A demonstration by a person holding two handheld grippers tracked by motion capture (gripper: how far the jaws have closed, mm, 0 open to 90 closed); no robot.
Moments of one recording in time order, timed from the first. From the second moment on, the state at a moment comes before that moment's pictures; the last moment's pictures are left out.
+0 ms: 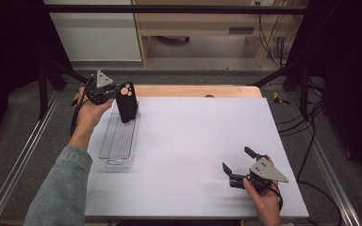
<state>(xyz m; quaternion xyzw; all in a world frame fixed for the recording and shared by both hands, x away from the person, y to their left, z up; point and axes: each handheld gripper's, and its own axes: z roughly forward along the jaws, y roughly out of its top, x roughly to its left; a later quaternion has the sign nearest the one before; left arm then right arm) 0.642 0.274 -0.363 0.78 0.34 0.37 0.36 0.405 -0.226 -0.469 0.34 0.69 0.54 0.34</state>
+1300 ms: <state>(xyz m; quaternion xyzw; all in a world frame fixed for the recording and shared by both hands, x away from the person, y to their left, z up) 0.639 0.260 -0.364 0.74 0.41 0.37 0.38 0.405 -0.226 -0.468 0.35 0.69 0.54 0.34</state>
